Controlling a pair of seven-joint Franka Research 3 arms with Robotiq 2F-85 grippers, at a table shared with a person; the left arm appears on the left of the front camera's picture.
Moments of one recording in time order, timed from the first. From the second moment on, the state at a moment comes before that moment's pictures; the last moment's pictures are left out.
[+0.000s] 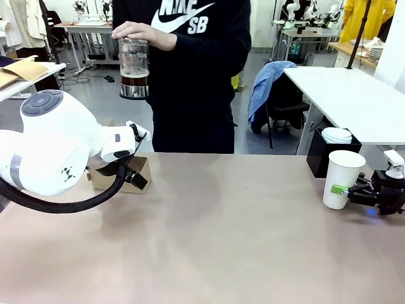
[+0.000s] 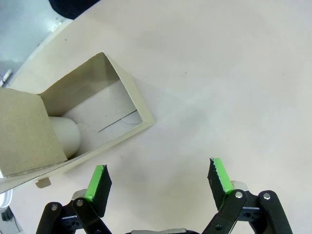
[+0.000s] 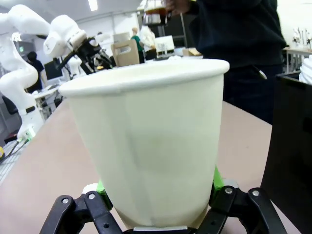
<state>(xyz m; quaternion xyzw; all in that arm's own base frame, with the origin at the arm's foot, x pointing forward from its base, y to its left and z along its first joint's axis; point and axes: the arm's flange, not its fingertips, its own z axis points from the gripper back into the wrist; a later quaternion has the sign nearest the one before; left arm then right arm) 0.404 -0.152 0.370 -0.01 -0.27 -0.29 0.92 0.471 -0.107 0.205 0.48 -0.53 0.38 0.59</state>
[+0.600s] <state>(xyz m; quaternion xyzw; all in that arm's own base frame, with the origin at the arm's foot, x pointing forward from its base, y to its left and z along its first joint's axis) 0.404 -0.152 0.370 -0.01 -0.27 -0.29 0.92 0.469 -0.099 0.216 0.47 -0.54 0.38 0.59</state>
